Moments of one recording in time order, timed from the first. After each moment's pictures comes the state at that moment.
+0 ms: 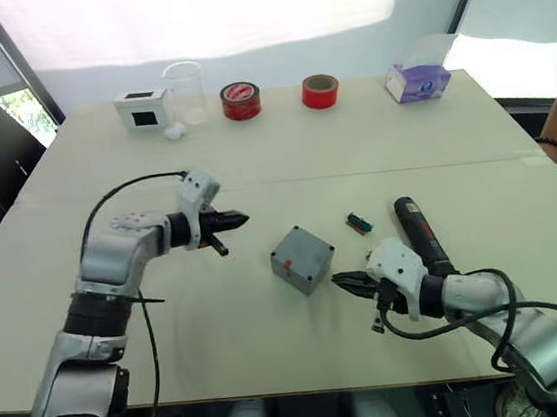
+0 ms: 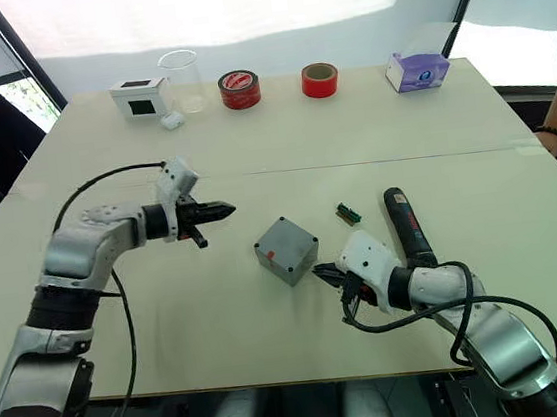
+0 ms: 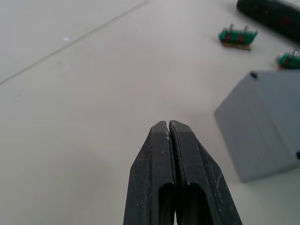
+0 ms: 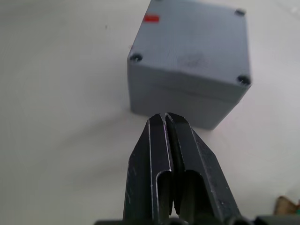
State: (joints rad) left arm -0.66 0.53 -0.22 0.17 -0.29 0.68 -0.91; right arm -0.04 -0.68 0.18 -0.57 0.25 0.63 0.72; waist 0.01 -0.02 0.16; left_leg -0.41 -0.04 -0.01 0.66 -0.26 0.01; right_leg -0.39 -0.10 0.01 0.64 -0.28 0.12
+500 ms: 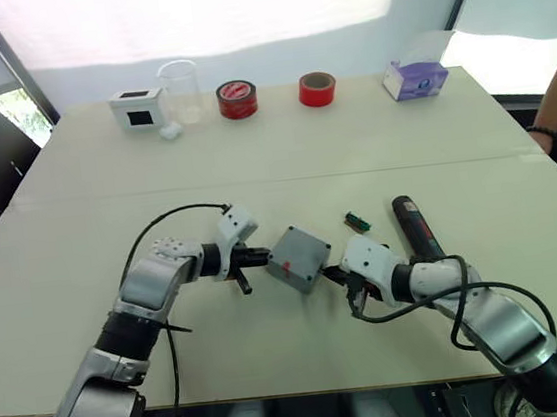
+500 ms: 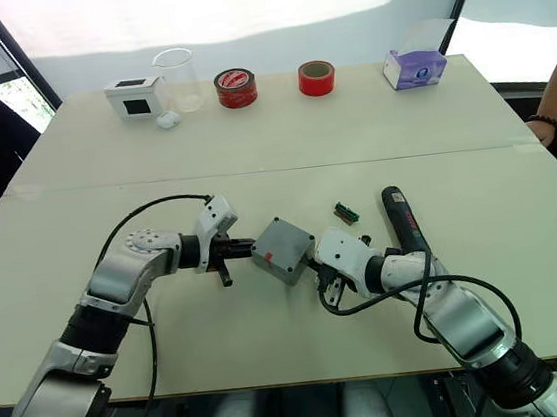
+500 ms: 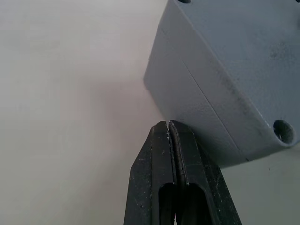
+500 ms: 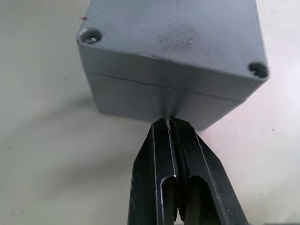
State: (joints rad) left arm -0.51 0.53 -0.26 -0.03 -0.30 0.77 -0.96; right arm -0.19 -0.62 0.31 -0.44 0.10 0.63 0.66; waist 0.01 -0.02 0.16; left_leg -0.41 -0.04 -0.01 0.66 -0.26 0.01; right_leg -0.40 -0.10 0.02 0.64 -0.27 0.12
